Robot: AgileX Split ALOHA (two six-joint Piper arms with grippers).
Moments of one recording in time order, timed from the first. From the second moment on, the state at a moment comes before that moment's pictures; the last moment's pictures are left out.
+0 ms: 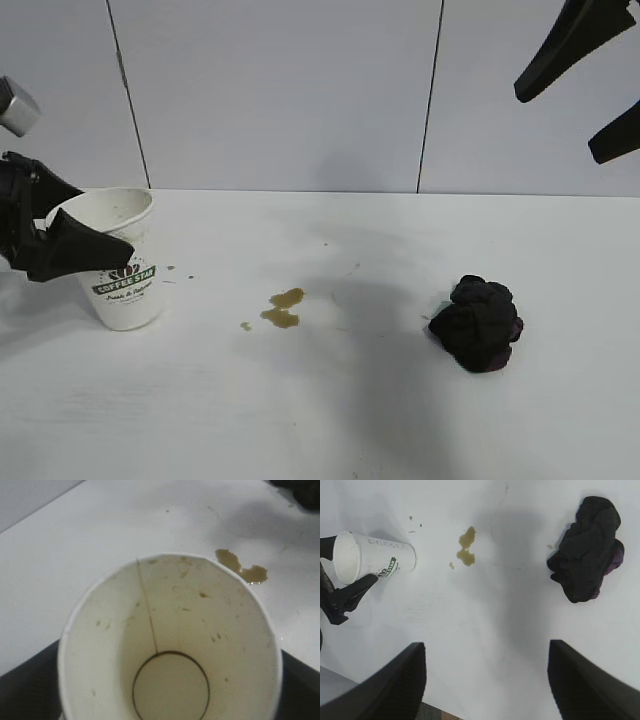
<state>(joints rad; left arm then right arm) 0.08 1.93 -0.87 -1.62 0.79 2.50 0.00 1.39 -1.08 0.62 1.00 -0.13</state>
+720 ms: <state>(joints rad) 0.08 1.93 -0.87 -1.32 0.64 2.19 0.00 1.39 -1.08 0.62 1.00 -0.13</state>
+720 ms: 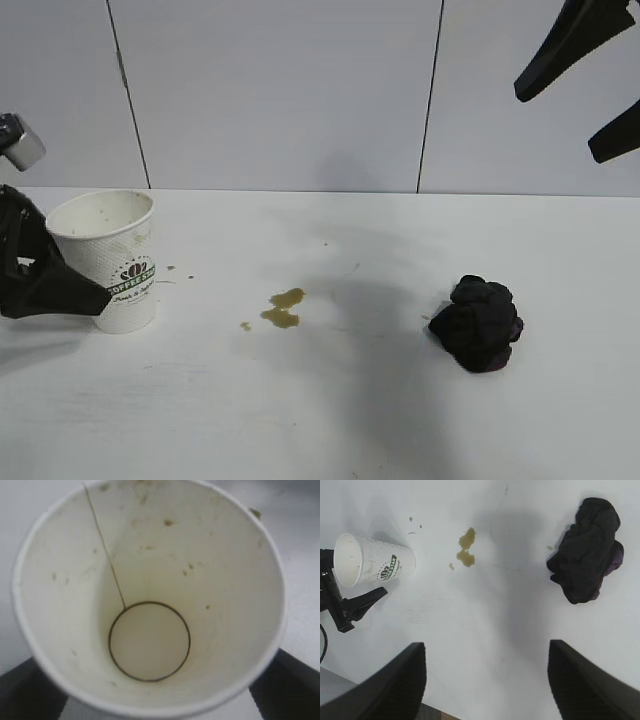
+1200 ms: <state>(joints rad) 0.11 1.67 -0.87 -0.64 0.31 1.23 0.00 1.39 -1.08 0.62 0.99 -0.13</state>
